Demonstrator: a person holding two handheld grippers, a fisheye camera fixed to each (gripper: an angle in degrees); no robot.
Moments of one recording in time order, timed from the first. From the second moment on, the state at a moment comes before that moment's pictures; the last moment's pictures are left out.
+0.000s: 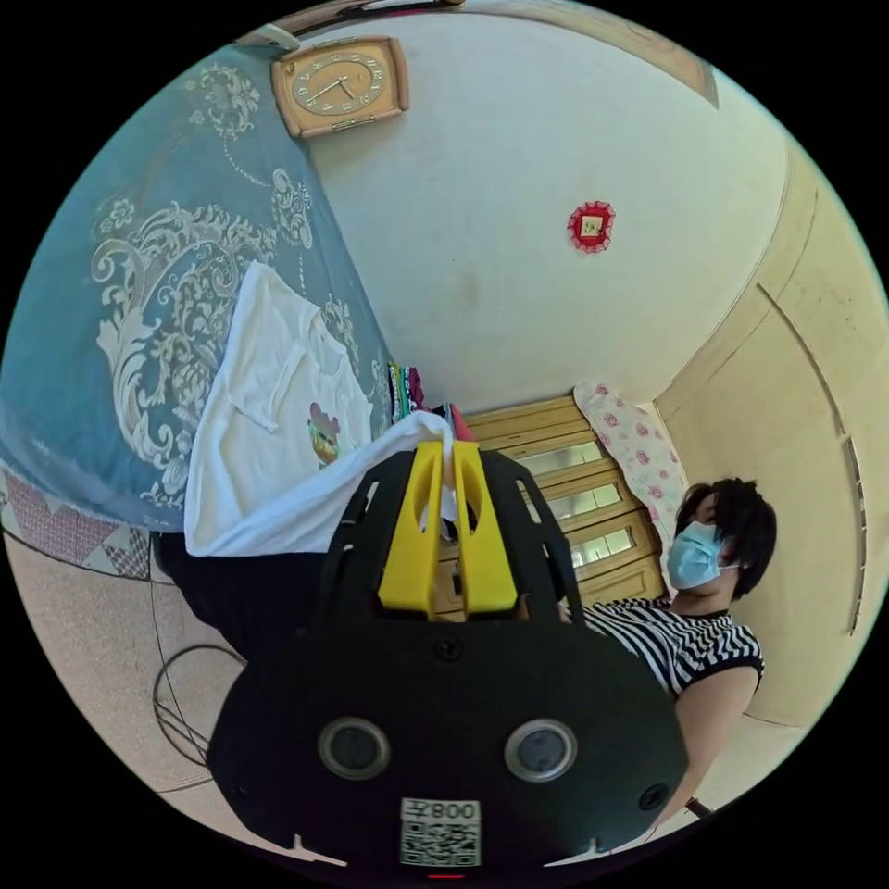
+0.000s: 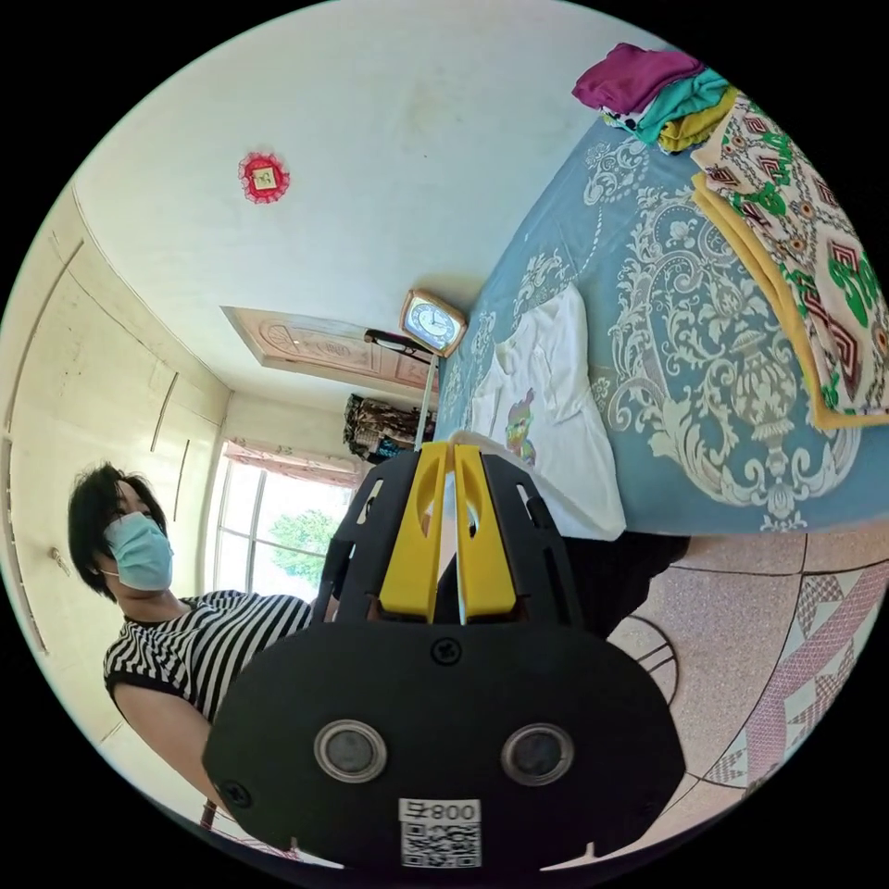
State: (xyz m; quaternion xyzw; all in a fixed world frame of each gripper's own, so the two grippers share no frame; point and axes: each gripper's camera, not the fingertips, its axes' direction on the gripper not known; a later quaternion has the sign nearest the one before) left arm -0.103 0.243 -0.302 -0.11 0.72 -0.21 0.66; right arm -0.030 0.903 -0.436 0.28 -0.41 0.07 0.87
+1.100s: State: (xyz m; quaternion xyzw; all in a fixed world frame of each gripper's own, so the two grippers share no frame) left arm -0.013 -0.048 -0.053 -0.15 0.66 -0.22 0.70; right arm 0.231 0.483 -0.364 0.23 -0.39 0.10 0.89
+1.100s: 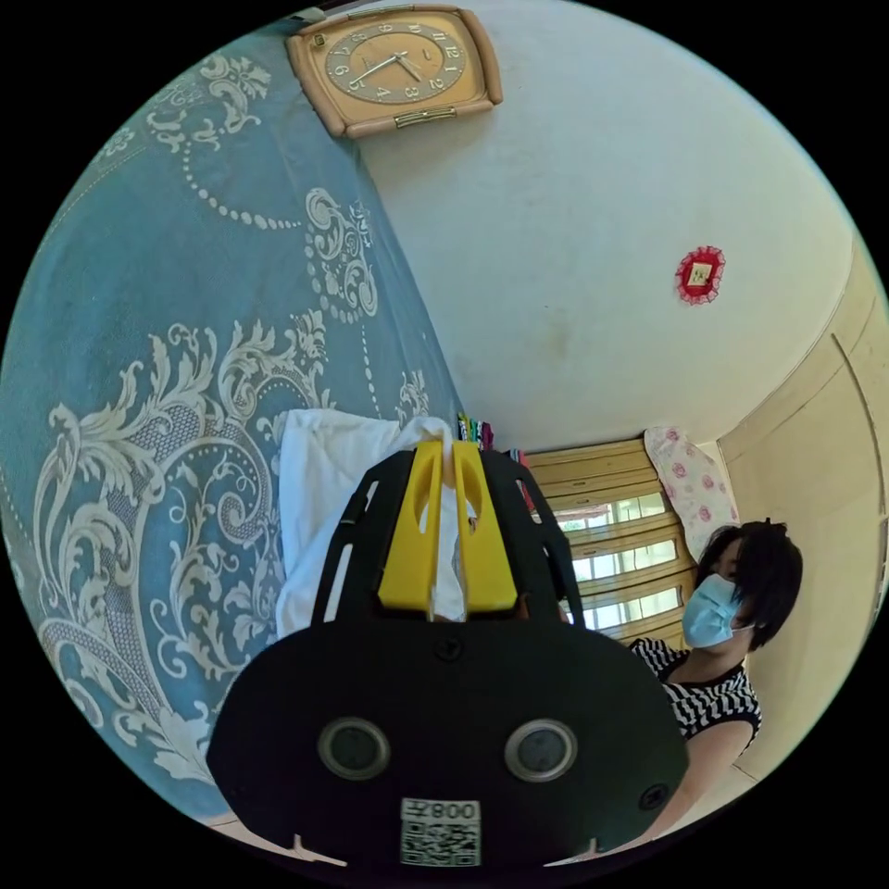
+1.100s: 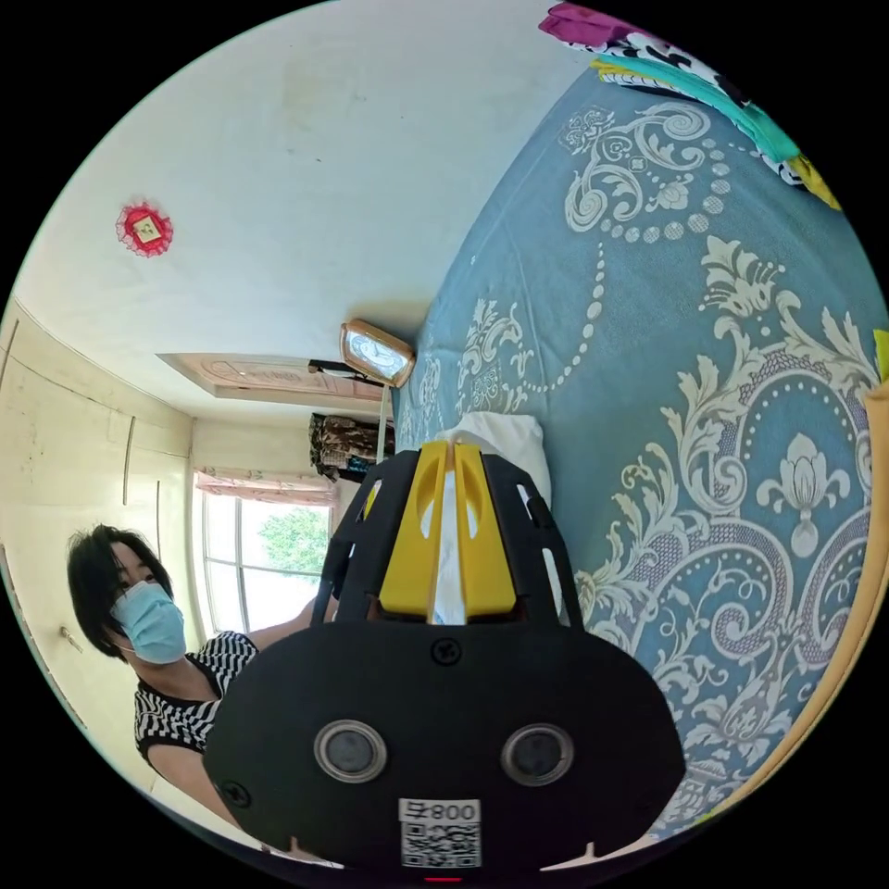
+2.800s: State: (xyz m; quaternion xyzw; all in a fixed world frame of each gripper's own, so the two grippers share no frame) left arm 0.303 -0.137 0.064 -0.21 0.49 0.03 0.84; right arm 0.118 0.261 -0.011 0.11 -0.04 -0.09 0.99
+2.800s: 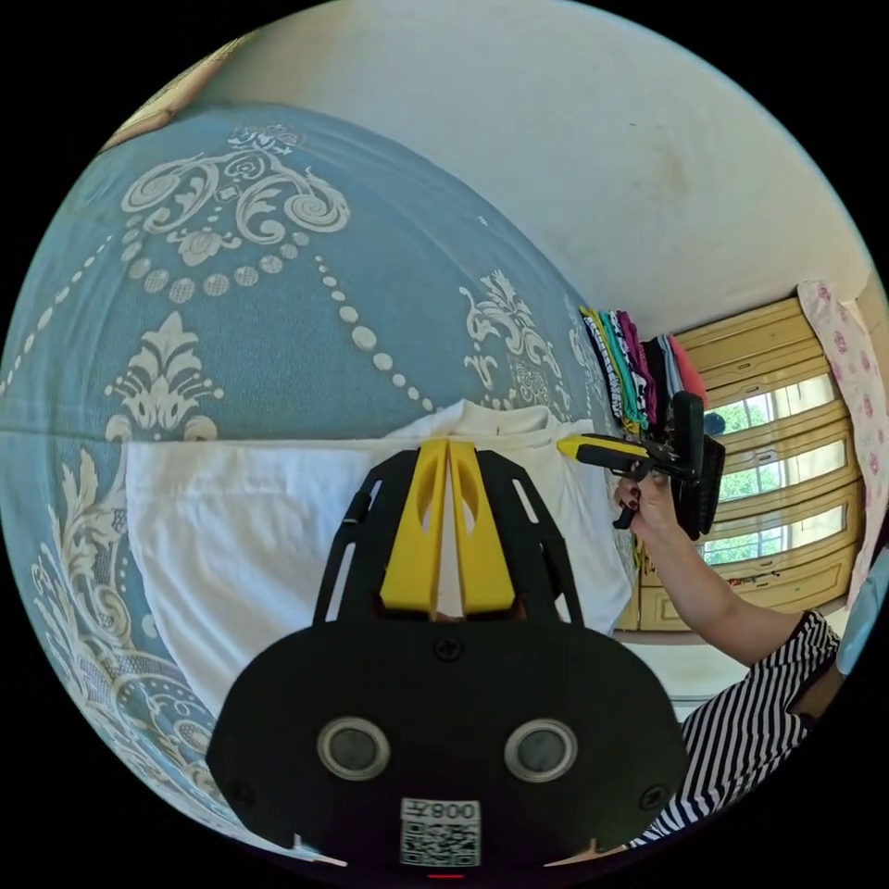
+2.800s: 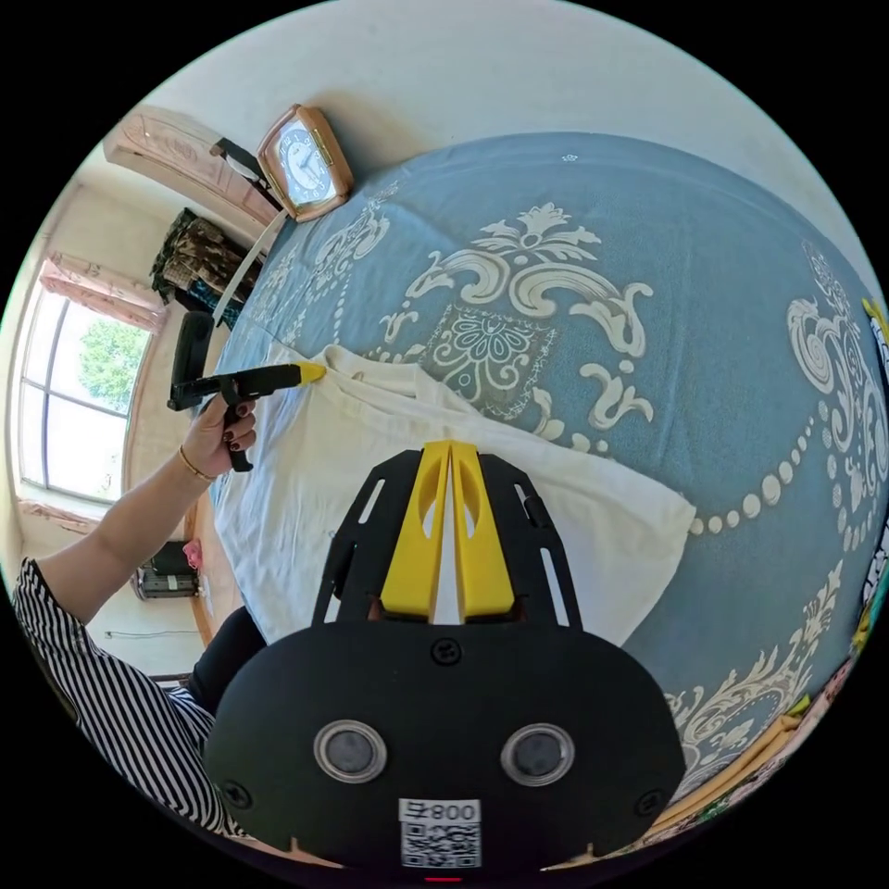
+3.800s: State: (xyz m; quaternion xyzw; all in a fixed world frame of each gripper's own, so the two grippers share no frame) left arm 0.461 -0.074 -0.002 -0.13 0.35 0.37 0.85; right arm 0.005 0.296 0.122 0.13 0.18 -0.29 0.93
